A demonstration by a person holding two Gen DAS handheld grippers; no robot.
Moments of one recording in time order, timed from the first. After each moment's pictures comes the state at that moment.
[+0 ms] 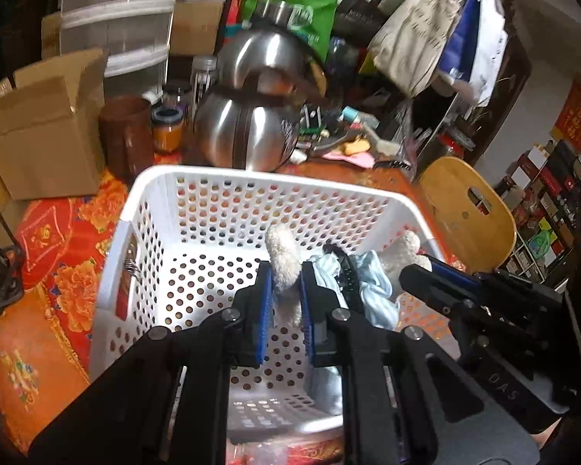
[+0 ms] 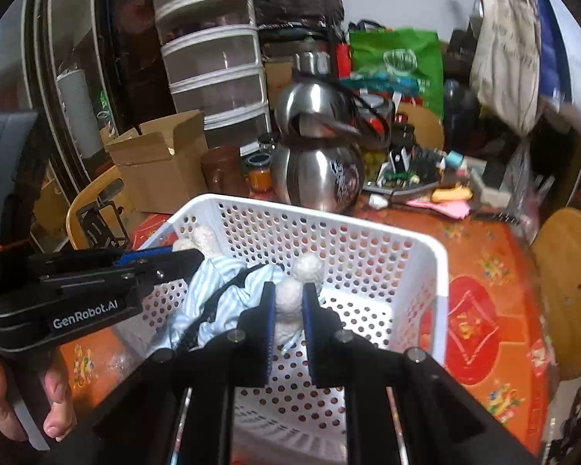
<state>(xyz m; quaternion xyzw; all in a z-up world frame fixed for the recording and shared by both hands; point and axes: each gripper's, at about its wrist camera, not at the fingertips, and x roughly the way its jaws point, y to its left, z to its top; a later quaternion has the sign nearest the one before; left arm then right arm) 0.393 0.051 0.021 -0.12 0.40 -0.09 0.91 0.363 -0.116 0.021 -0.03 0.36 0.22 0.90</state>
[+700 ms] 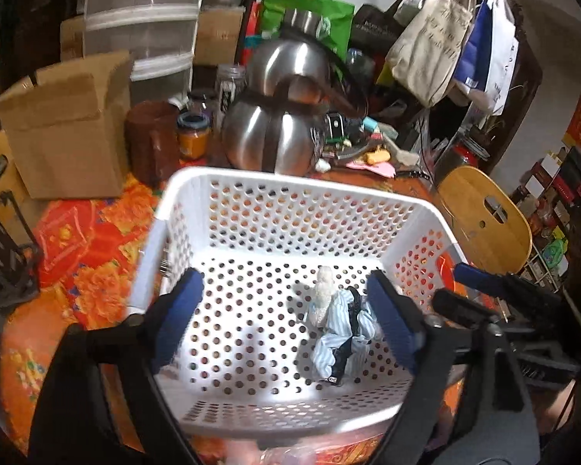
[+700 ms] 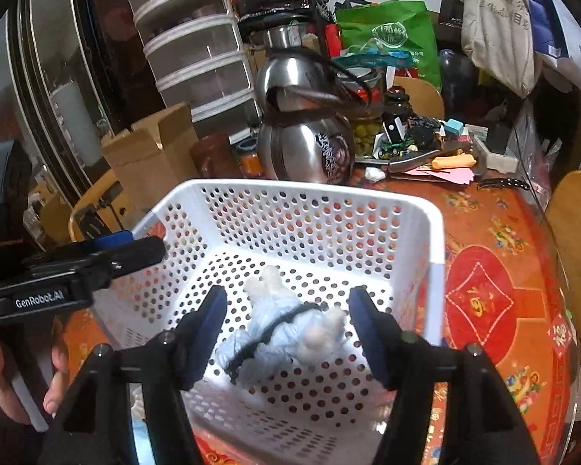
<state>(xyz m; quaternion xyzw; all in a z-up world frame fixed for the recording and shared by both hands) 0.395 0.068 -0.003 -0.12 0.39 -0.06 0.91 0.372 -0.150 -0.001 0.02 0.39 0.23 0.89</state>
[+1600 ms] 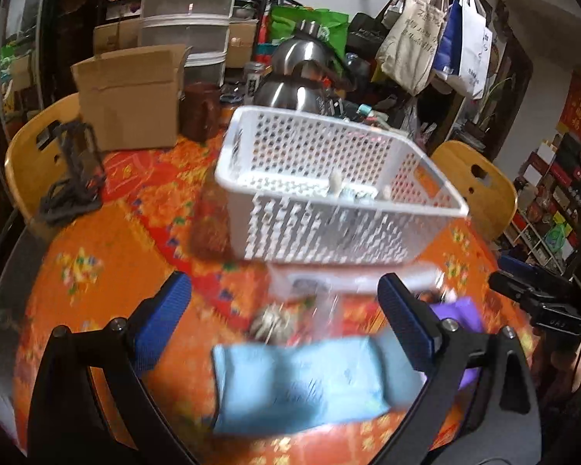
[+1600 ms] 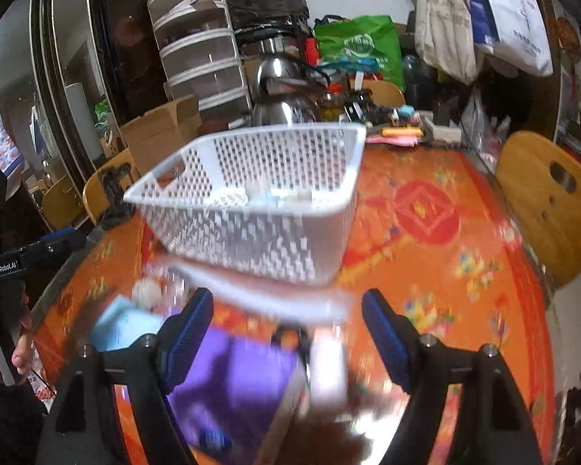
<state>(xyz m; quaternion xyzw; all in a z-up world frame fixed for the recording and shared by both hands) 0.192 0.099 -0.010 -0.10 0.36 -0.05 0.93 0.197 -0.212 -0.028 0.02 0.37 0.19 0.91</state>
